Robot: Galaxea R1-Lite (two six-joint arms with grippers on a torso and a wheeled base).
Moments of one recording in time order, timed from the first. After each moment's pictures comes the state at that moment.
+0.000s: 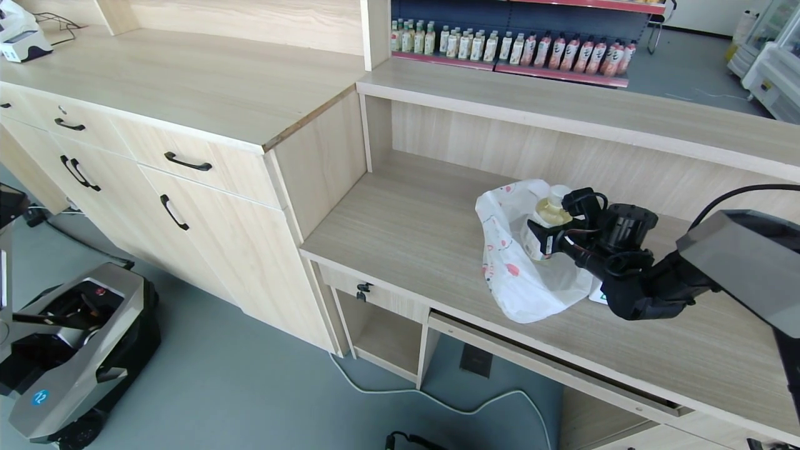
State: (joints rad) left arm 0.00 0.00 0.00 -0.05 0.04 -0.01; right arm 0.07 2.38 -1.25 -1.17 0.16 -0.19
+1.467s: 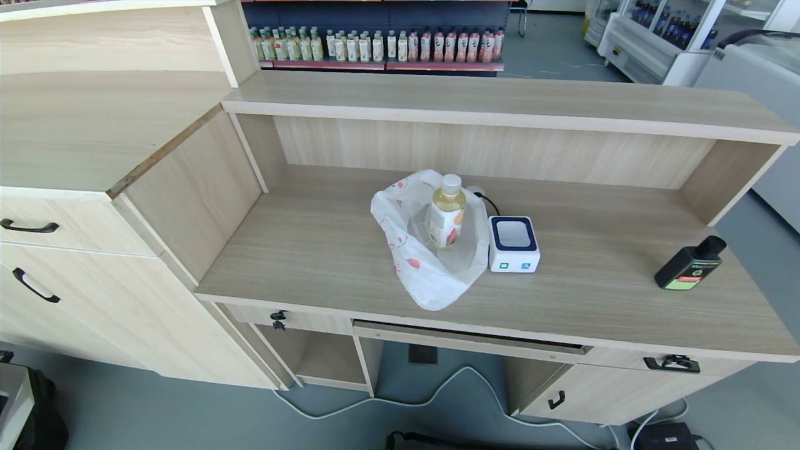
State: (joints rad) left arm 0.00 0.00 0.00 -0.05 0.04 -0.01; right arm -0.72 1.38 -0.63 -0.45 0.13 -0.42
